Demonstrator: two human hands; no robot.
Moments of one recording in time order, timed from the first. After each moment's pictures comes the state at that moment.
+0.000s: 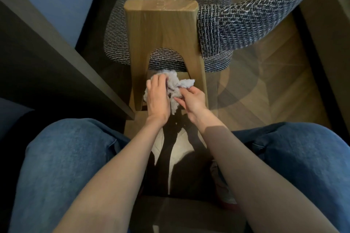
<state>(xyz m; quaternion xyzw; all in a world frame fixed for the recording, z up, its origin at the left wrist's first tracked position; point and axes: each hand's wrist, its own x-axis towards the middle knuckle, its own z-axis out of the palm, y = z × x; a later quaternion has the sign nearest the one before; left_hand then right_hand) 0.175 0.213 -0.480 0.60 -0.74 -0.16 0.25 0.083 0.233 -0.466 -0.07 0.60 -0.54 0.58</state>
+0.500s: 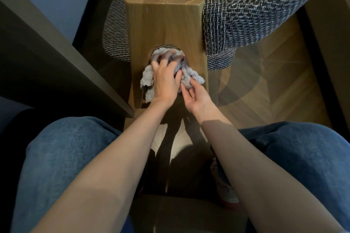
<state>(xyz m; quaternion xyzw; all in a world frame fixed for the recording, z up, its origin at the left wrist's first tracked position) 0.153 0.175 -0.472 0.57 -0.75 -0.15 0.30 0.075 0.220 -0.452 0.21 0.44 -0.63 0.61</state>
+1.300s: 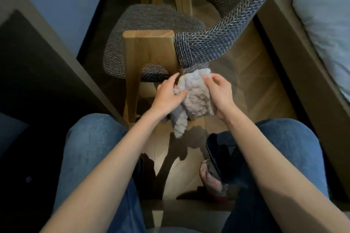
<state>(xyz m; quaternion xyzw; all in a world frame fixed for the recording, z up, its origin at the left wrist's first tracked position) 0.145 0.246 -0.381 0.51 -0.73 -0.41 0.19 0.004 0.303 -0.365 -0.31 0.72 -0.52 0.35</state>
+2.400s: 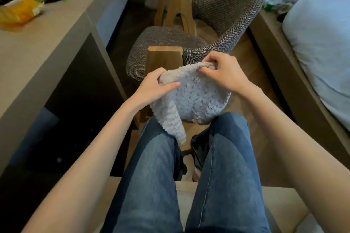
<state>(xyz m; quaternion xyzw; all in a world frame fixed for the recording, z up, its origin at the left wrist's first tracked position) 0.233 0.322 -0.241 0.46 -0.75 -0.41 0.26 0.018 0.363 -0.210 -0.69 0.65 -0.30 0.11</state>
